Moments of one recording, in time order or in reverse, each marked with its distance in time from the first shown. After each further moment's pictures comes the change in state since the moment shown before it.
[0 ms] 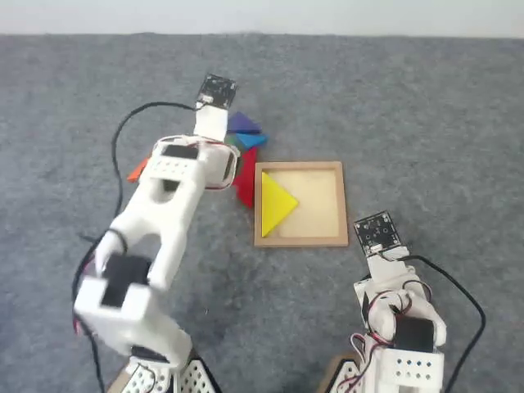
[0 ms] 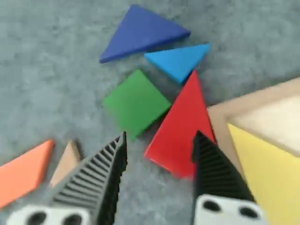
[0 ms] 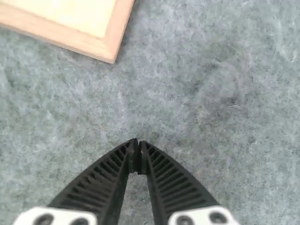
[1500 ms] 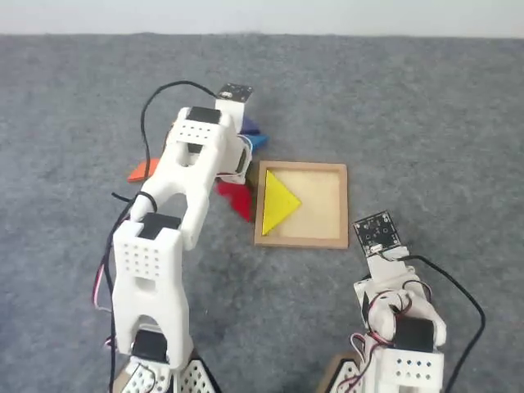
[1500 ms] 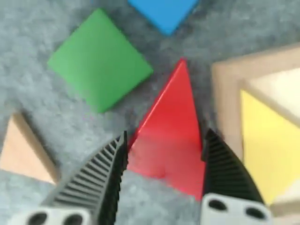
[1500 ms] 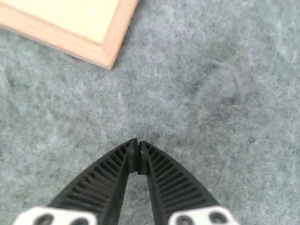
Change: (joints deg) left arm 1.4 27.4 -36.5 36.3 5.8; right arm 0.0 0.0 0.0 0.0 0.0
